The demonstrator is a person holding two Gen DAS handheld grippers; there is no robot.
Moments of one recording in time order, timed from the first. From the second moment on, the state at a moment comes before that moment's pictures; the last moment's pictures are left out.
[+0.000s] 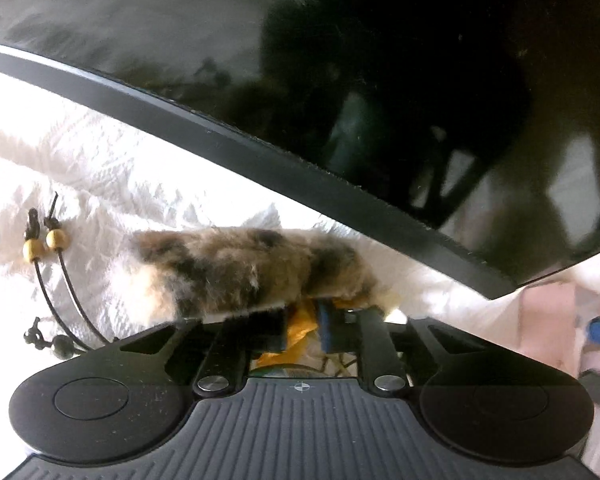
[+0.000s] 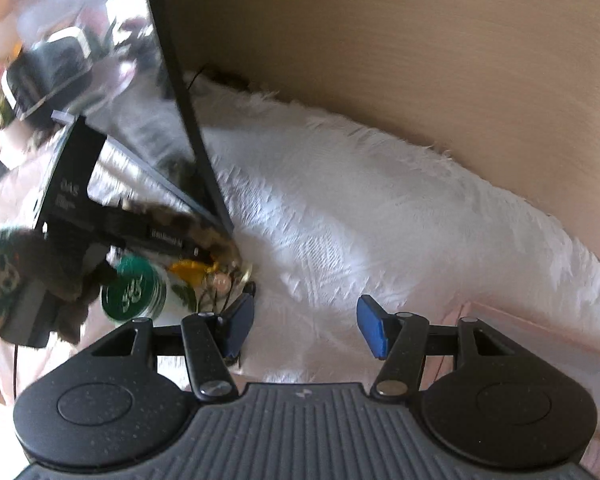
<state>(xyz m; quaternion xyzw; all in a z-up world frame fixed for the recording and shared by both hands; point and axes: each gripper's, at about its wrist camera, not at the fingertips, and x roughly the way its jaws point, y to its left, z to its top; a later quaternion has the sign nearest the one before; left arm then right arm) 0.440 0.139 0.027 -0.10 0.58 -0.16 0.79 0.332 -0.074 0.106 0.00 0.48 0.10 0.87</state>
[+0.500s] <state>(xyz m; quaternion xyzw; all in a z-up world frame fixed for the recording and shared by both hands) 0.380 0.237 0.091 -0.25 0.45 -0.20 0.83 0.411 -0.025 0.056 0.01 0.62 0.16 0.77</state>
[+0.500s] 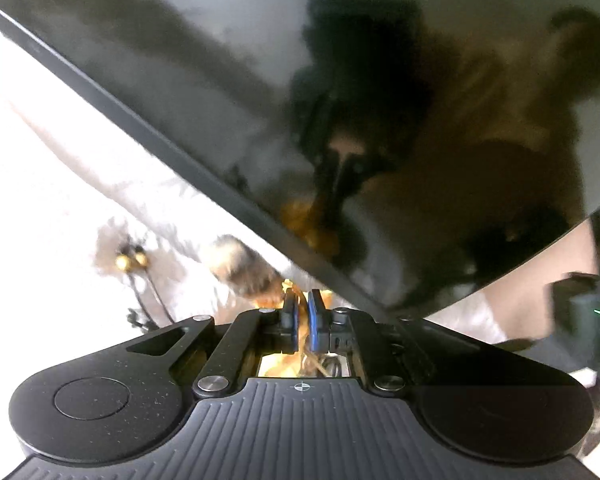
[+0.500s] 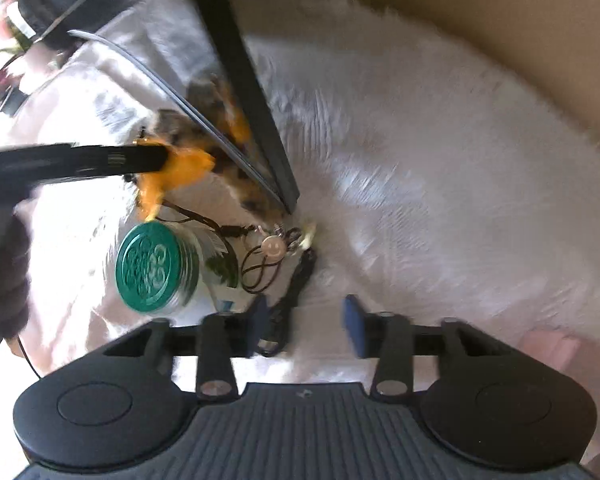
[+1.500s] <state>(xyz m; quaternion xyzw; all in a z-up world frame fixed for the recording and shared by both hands) 0.276 0.277 0.193 -0.17 0.36 -0.24 0.88 0.329 -0.013 0.160 0.09 0.53 0.09 0.84</state>
